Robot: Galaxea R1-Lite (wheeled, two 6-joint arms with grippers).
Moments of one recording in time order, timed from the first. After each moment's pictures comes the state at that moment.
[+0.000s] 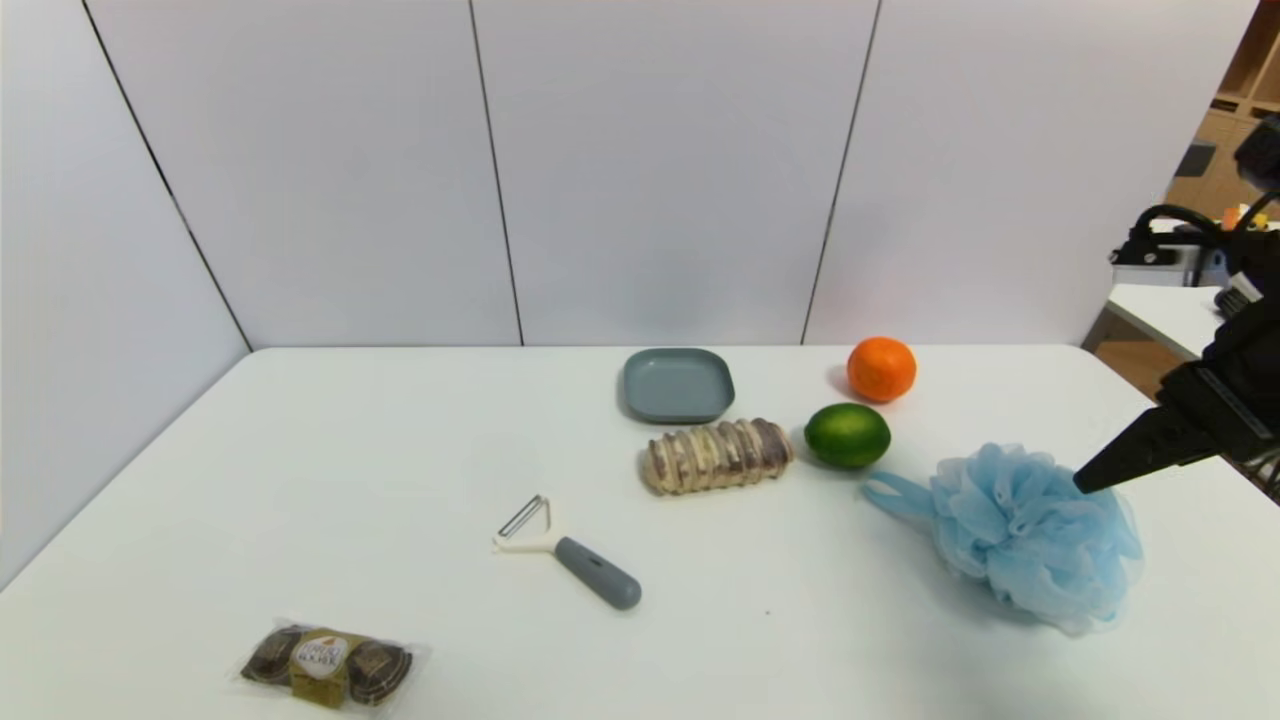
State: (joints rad) left arm 0.00 0.00 0.00 0.00 0.02 -0.02; right arm 0.05 1.63 -1.67 1.24 0.15 -0.20
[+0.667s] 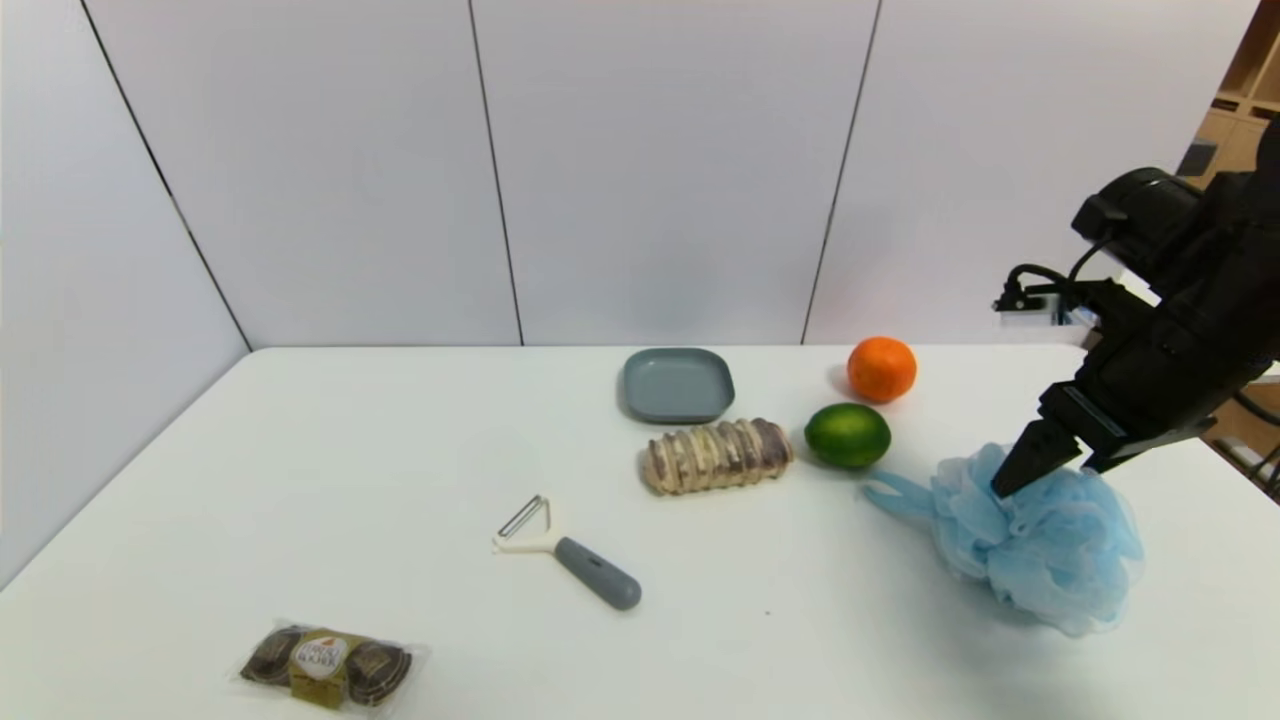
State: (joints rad) left arm 0.00 0.00 0.00 0.00 0.02 -0.02; right arm 0.07 1.86 -1.74 1.23 0.15 -0.22
